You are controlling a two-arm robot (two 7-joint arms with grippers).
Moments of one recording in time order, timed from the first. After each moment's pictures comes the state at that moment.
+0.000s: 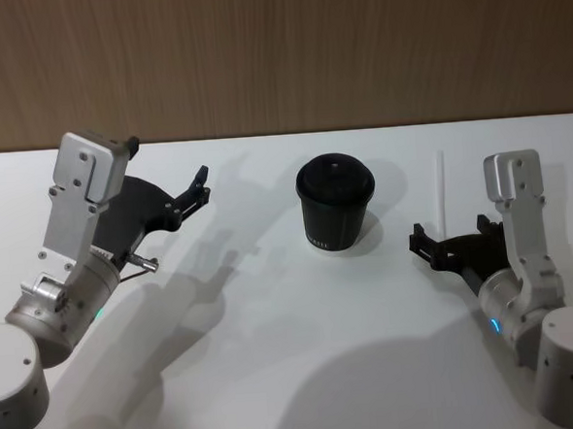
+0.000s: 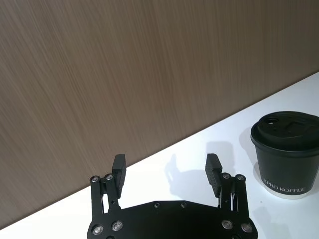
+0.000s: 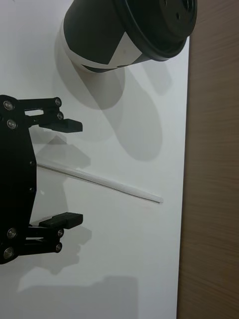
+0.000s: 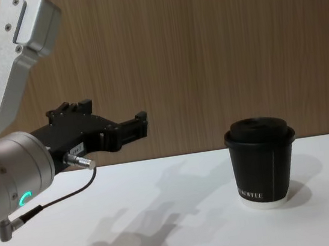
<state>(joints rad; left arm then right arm) -0.24 0.38 0.45 -1.63 -0.20 0.01 -0.01 0.06 0.20 -0.17 -1.64 0.17 0.43 -0.12</state>
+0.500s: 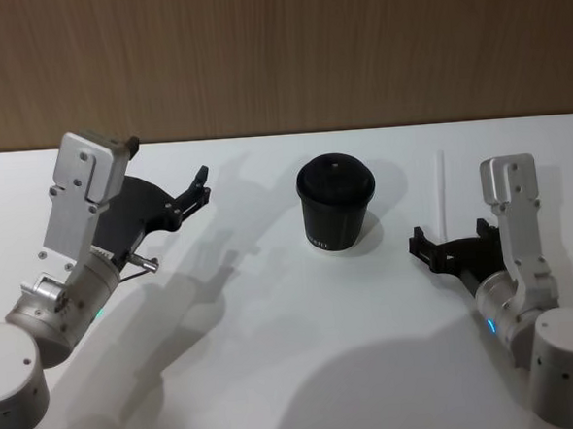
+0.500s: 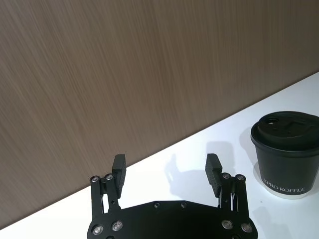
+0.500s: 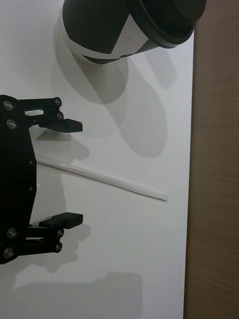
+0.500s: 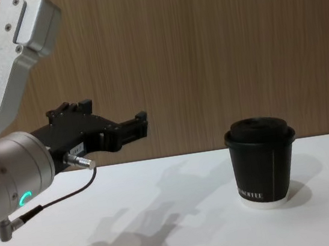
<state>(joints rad) -0.24 0.38 0.45 -1.63 -0.20 0.01 -0.01 0.07 0.18 -0.17 -1.60 0.15 0.41 -0.12</state>
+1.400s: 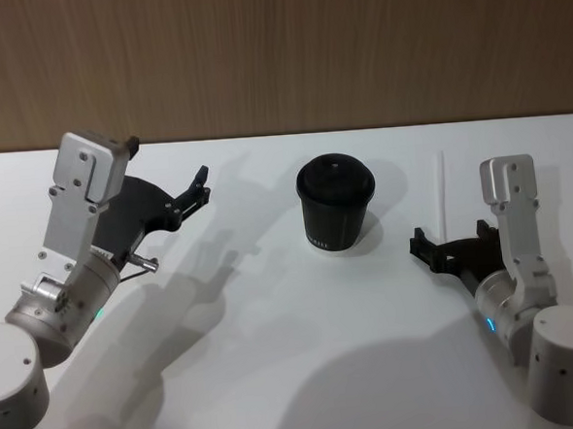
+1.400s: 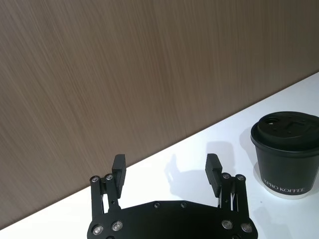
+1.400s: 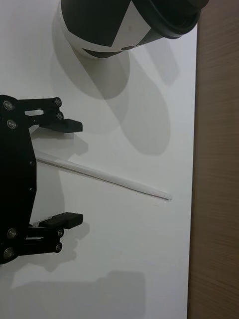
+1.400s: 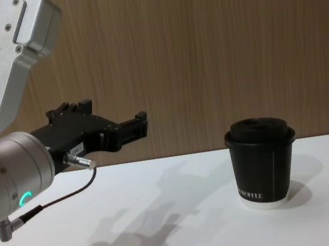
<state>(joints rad) -0.24 0.38 0.45 -1.63 -0.20 0.01 -0.01 0.08 0.17 -0.15 -1.57 0.14 0.41 -0.11</state>
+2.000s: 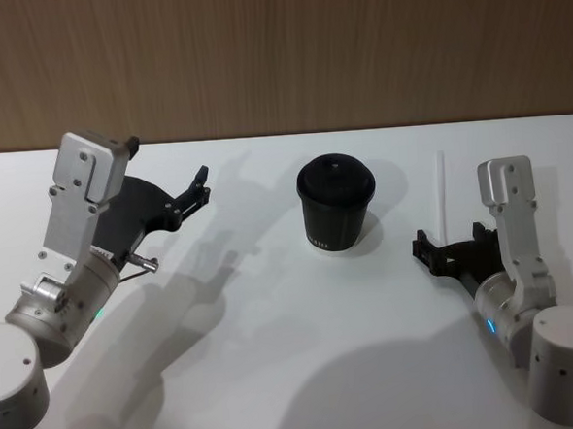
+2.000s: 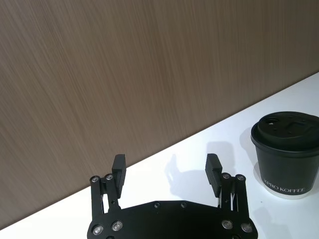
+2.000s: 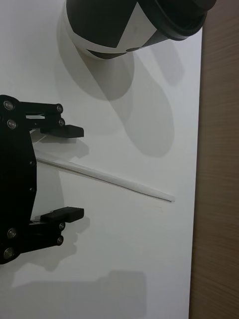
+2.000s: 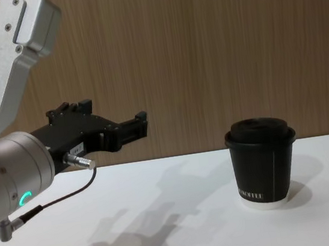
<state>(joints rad) -0.24 0.38 0.45 -1.63 -0.20 0.01 -0.01 0.08 0.16 -0.15 -1.57 0.13 0.43 -0.10</state>
